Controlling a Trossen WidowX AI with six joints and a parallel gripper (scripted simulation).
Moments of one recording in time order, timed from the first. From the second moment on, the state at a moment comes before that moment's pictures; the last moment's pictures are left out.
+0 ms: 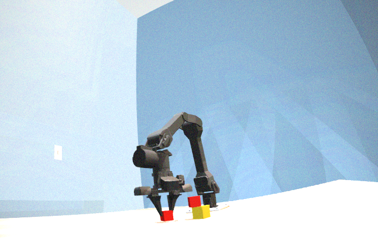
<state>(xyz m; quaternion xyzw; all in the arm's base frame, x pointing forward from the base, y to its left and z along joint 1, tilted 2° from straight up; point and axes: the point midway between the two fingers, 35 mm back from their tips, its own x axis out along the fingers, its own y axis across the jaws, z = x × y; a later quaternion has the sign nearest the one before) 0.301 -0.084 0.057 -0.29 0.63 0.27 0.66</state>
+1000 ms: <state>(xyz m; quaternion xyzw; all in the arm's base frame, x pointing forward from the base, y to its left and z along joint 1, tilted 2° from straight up) 0.300 -0.084 0.141 -0.29 0.63 0.27 0.66</state>
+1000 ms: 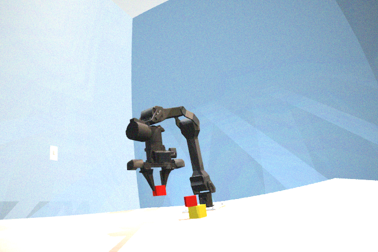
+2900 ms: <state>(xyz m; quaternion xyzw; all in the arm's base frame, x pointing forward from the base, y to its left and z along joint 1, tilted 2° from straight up) 0.297 0.010 0.162 0.18 0.67 -0.16 0.71</state>
